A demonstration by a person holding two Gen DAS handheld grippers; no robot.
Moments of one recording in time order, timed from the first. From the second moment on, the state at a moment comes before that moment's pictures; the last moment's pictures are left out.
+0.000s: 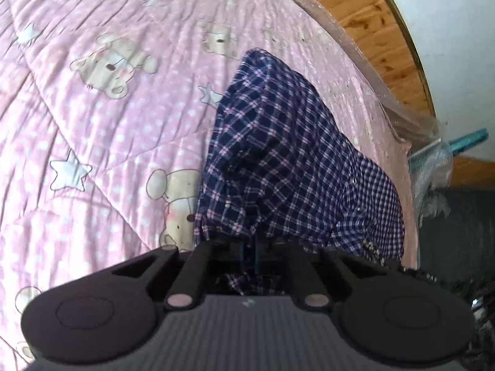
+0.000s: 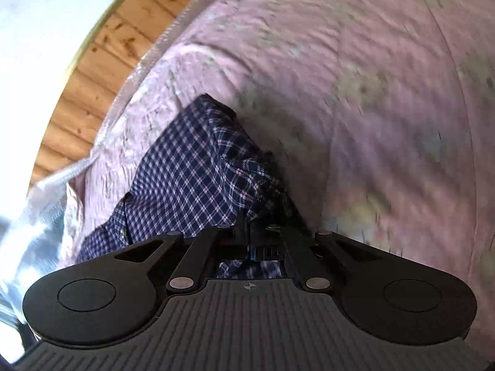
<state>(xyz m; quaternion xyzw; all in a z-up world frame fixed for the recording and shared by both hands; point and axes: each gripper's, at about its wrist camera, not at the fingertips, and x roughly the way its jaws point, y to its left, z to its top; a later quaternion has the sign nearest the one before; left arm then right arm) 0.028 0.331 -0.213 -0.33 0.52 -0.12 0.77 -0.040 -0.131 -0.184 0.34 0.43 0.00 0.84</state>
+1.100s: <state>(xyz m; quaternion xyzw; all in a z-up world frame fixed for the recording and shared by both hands) 0.025 0.315 -0.183 -0.21 0.51 -0.17 0.81 0.002 -0.084 -0.129 0.02 0.45 0.16 0.88</state>
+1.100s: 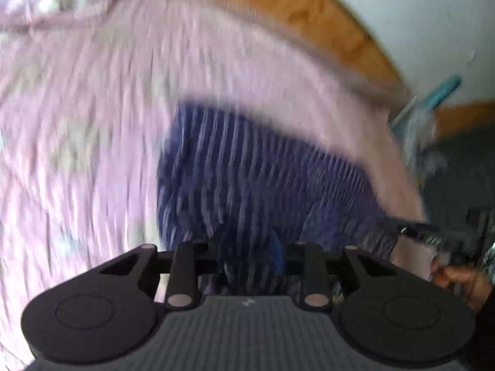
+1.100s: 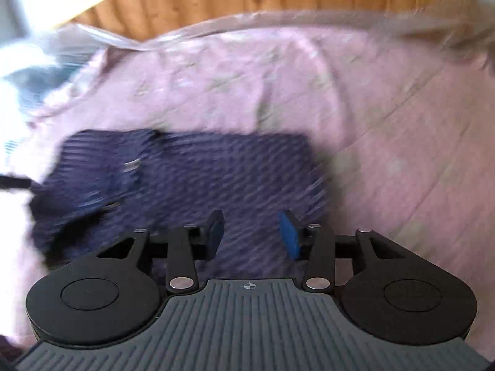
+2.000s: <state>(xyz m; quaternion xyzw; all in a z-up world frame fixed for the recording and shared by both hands) 0.031 0.330 -0.220 -0.35 0.51 -0.18 0.77 -0.100 -0.126 -0.216 0.55 0.37 0.00 0.75</state>
